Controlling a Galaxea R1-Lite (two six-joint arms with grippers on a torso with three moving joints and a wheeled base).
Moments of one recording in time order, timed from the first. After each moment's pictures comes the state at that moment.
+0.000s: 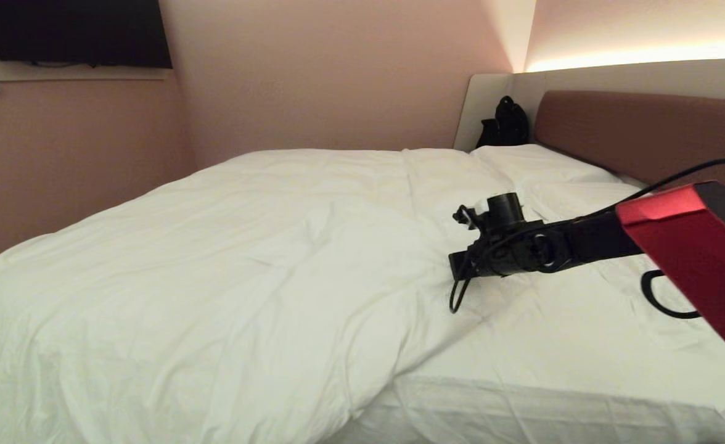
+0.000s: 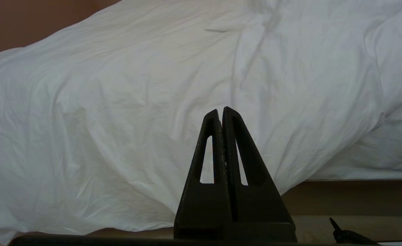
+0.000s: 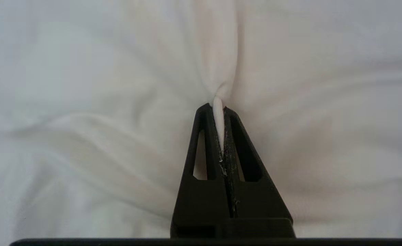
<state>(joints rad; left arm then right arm) 0.00 0.00 0.00 0.02 -0.04 0.11 0.29 2.25 -1.56 -0.01 0.01 0.00</state>
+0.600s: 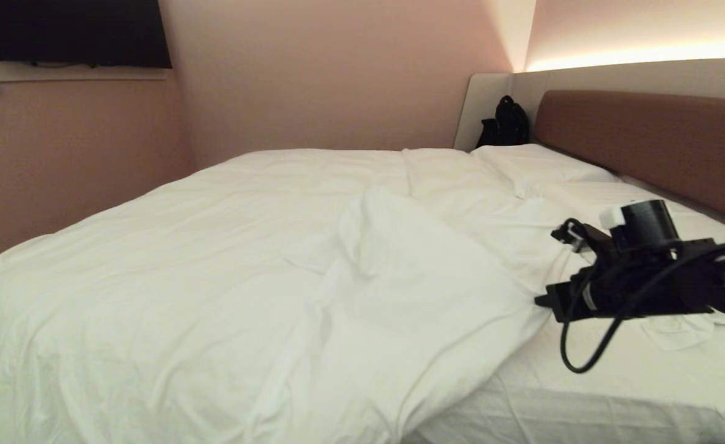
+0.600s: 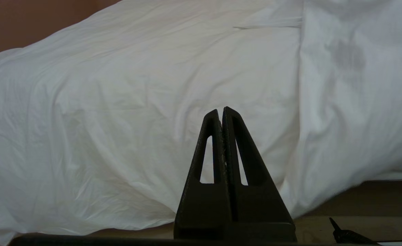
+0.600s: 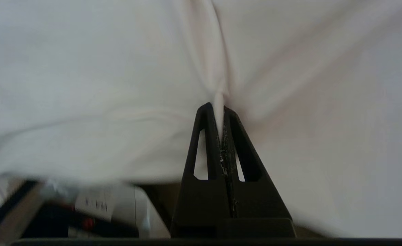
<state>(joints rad) 0.00 0.00 0.00 0.02 -0.04 0.11 0.13 1.72 -0.92 -0.02 0.12 -0.05</state>
